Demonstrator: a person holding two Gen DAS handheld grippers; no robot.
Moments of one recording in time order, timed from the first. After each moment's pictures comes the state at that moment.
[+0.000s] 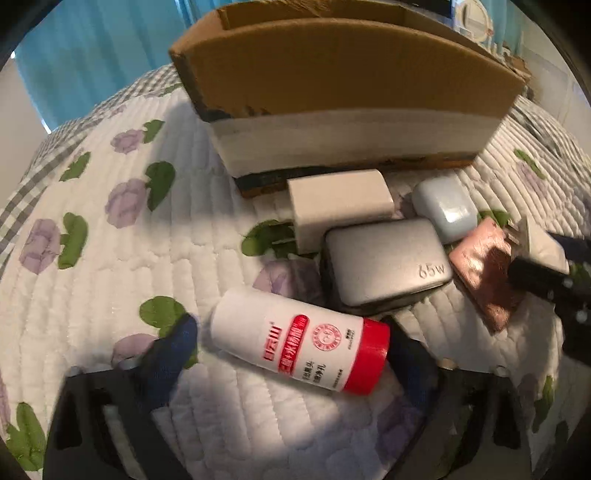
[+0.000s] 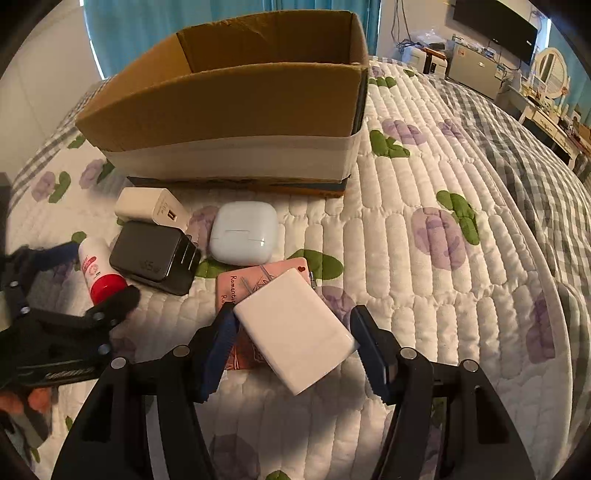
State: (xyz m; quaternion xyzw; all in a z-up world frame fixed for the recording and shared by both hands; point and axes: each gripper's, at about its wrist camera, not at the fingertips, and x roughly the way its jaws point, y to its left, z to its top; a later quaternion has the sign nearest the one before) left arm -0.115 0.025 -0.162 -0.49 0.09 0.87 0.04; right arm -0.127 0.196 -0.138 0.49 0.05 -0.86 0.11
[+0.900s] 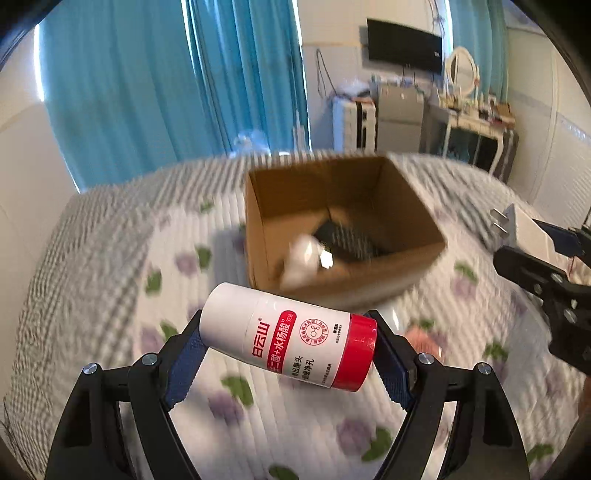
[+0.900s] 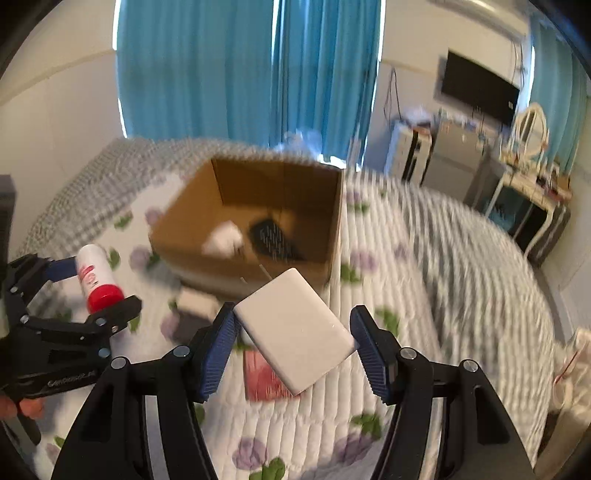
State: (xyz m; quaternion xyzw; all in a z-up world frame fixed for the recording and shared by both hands) left arm -0.102 0.012 0.005 -0.38 0.07 0.92 0.03; right arm -0.103 0.182 0.024 0.34 0.08 -0.93 0.11
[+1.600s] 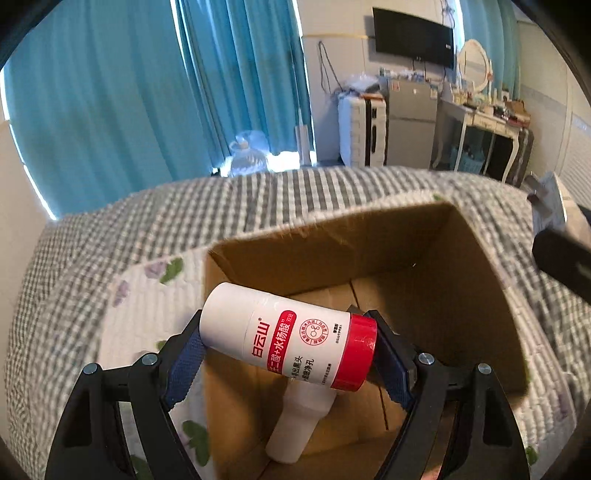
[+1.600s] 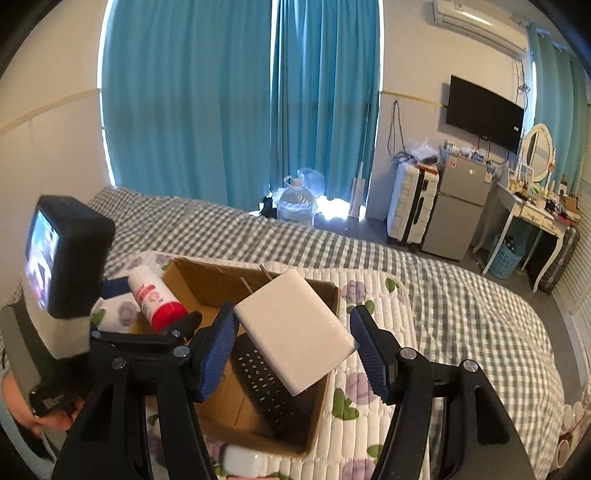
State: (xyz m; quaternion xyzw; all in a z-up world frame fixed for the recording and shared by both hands) left arm -0.275 0.044 -0.036 -0.39 0.09 0.91 0.03; right arm -0.254 0.171 0.034 0.31 0.06 -0.94 0.12
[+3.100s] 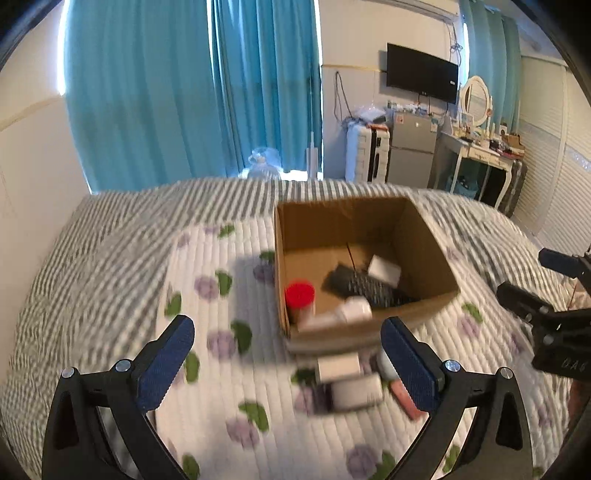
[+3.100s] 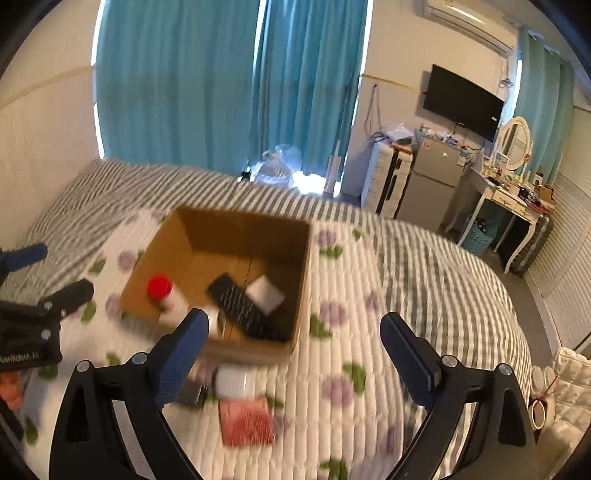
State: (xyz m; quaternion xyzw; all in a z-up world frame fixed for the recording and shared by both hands) left arm -0.105 -0.015 0.016 -0.36 0.04 0.93 0.02; right arm -0.137 0.185 0.034 0.35 0.10 -0.93 0.07
